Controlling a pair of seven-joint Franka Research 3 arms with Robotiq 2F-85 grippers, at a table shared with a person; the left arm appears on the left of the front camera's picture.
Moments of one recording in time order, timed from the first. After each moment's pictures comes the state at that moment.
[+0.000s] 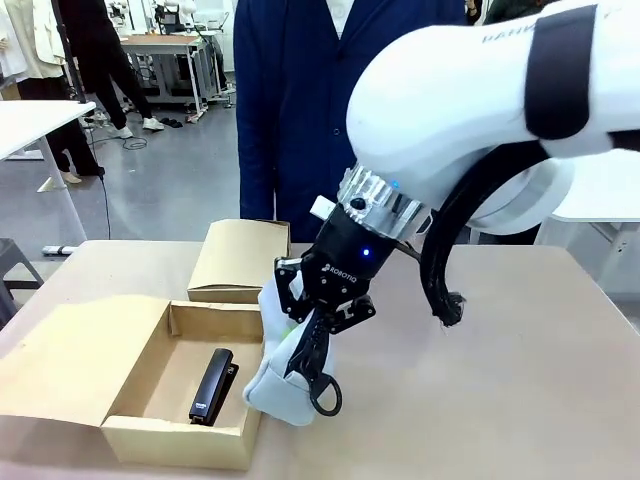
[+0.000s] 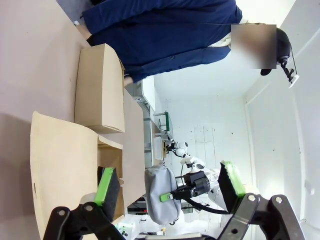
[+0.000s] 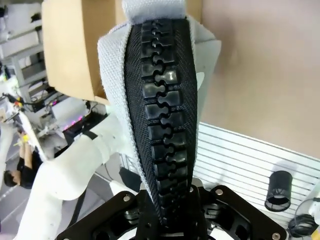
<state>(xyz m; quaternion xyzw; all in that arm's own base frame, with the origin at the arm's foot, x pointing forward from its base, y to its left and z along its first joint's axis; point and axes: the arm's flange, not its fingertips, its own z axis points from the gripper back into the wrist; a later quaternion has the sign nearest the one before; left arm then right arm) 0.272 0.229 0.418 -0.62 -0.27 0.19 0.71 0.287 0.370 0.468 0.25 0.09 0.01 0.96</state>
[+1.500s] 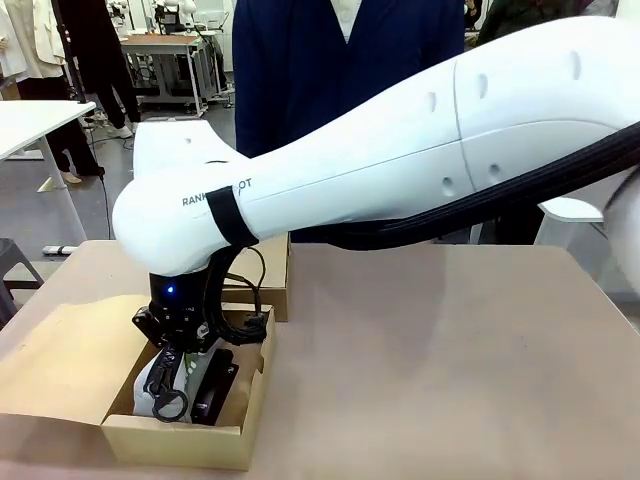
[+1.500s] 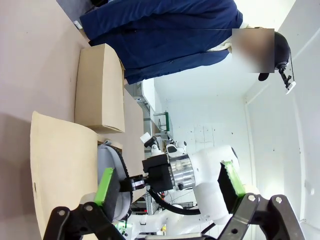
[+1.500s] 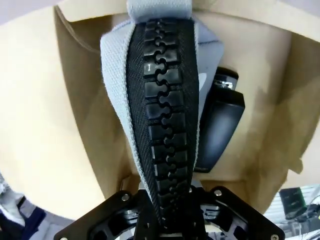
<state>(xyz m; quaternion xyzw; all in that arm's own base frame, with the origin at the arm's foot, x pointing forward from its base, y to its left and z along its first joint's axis) 0.272 0.229 0.418 -0.62 -0.27 0.19 0.71 0.353 0.603 0.369 0.06 0.09 -0.03 0.99</state>
